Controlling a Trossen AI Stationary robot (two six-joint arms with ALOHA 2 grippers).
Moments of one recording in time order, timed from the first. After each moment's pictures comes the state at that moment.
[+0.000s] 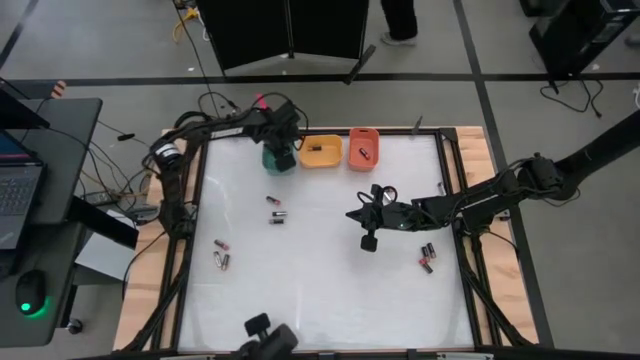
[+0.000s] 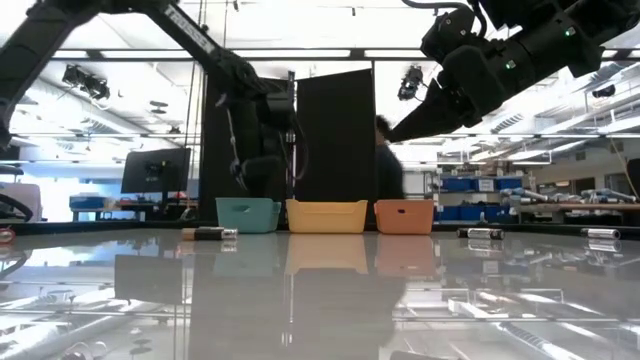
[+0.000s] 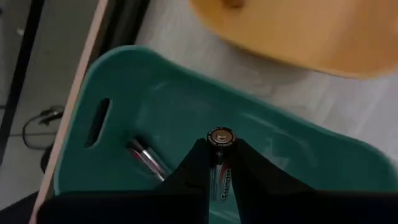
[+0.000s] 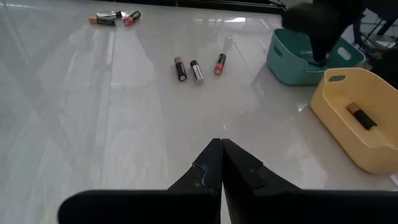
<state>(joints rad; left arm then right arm) 0.69 1.91 1.40 -0.73 -0.09 0.28 0.16 1.38 0.57 0.29 0.39 0.07</state>
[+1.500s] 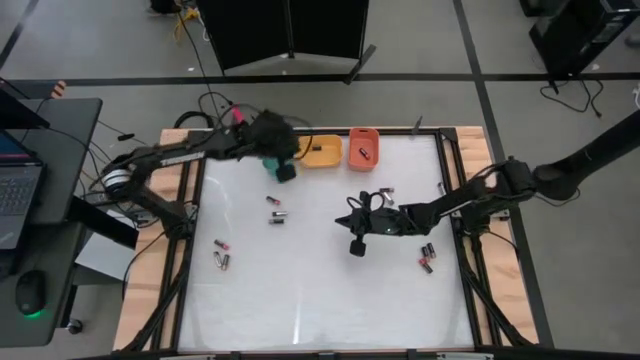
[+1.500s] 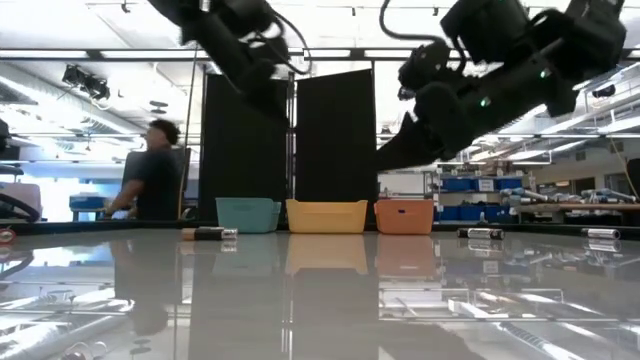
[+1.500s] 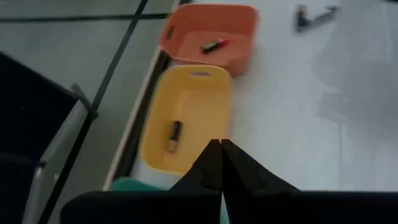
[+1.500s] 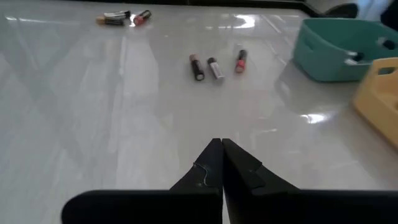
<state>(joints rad) 0.43 1.44 1.15 -0.42 -0.04 0.31 0.14 1.63 0.57 0.59 0.34 0.09</state>
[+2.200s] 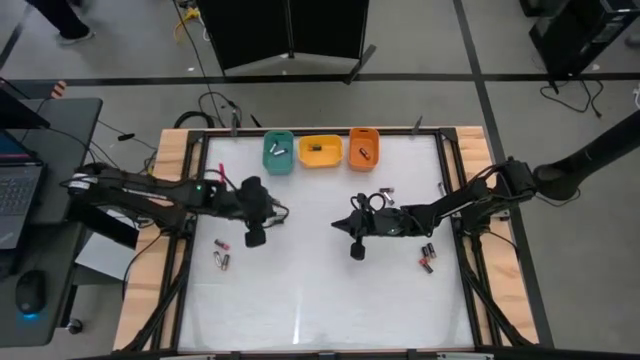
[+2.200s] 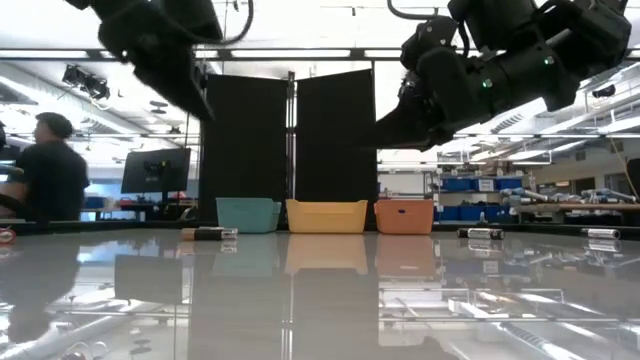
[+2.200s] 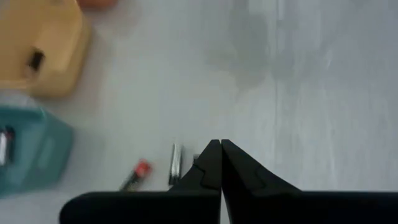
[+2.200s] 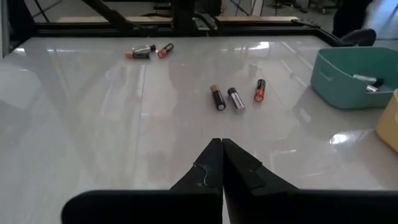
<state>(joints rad) -0.09 1.13 0.81 -0.55 -0.21 -0.15 0.16 1.61 0.57 0.68 0.29 0.09</state>
